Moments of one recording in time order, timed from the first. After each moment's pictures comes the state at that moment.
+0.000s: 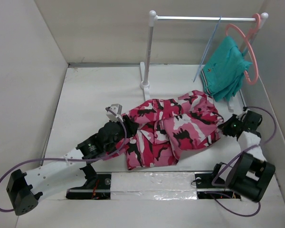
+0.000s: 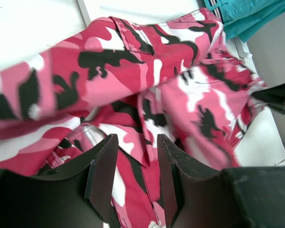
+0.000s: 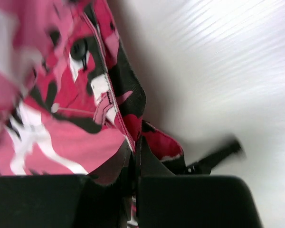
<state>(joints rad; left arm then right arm) -0.93 0.78 0.53 -0.10 -0.40 -0.70 -0.48 1.19 0.54 -0.27 -0.45 0.29</state>
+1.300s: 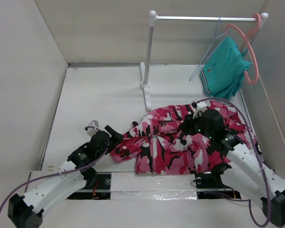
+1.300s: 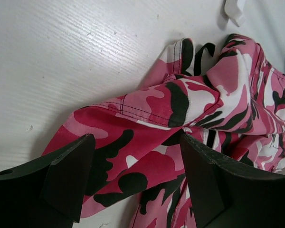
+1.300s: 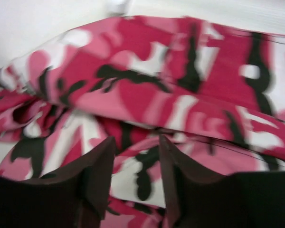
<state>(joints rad) -0.70 0.52 0.32 -0.51 -0.33 -1.20 0.40 0.78 0.58 -0.30 -0.12 0.21</state>
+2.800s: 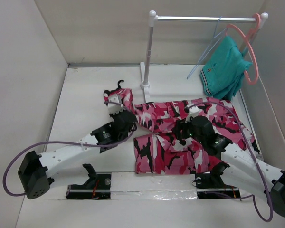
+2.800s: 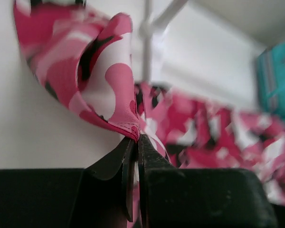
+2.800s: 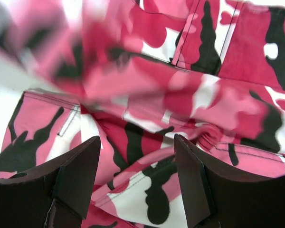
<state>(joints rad) -0.93 1.08 0.85 -0.17 -0.85 -0.86 0.68 0.89 0.49 -0.10 0.13 0.28</state>
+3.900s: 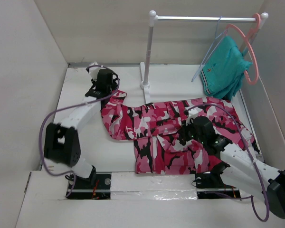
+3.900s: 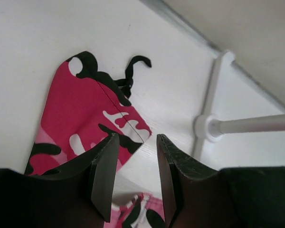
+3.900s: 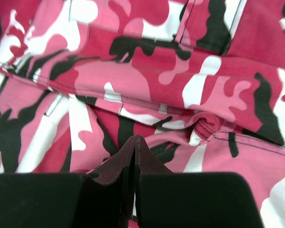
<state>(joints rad) -0.32 1.43 1.09 -0.13 -0.45 -0.75 0.61 0.87 0.44 -0.11 0.00 0.22</state>
